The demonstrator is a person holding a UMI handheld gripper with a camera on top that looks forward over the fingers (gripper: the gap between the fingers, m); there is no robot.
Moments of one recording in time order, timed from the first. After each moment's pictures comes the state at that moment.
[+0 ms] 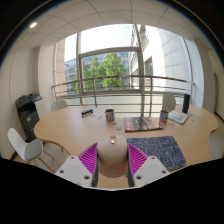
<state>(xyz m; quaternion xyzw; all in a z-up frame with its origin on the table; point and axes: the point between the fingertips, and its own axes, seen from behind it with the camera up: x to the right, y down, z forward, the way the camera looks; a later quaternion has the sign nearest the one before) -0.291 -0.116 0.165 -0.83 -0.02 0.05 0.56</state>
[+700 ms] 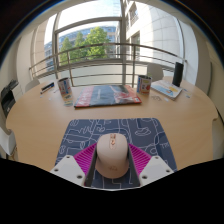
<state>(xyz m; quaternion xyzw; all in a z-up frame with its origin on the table) -0.099 0.022 -0.009 -0.90 0.04 -0.01 0.43</state>
